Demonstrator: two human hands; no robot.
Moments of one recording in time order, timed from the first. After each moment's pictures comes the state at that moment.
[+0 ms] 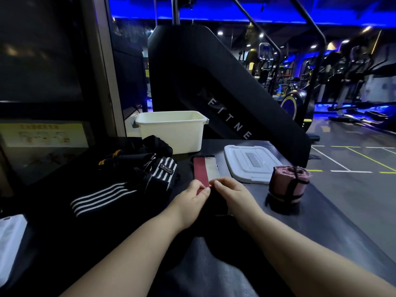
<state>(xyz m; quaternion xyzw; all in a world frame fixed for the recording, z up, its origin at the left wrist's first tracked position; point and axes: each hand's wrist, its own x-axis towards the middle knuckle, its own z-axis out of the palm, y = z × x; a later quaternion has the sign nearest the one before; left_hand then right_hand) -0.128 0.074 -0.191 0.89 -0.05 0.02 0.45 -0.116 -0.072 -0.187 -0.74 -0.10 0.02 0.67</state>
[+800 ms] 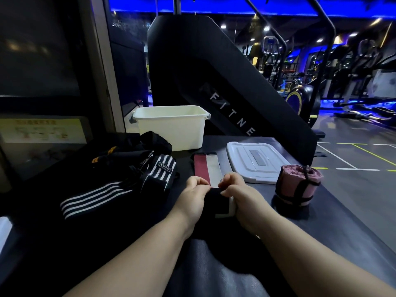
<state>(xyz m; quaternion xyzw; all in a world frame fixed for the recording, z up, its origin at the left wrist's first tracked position) -0.111 0.049 -0.201 0.69 0.06 0.04 0.72 -0.096 -0.085 -0.196 -0.64 -0.14 0.11 0.75</state>
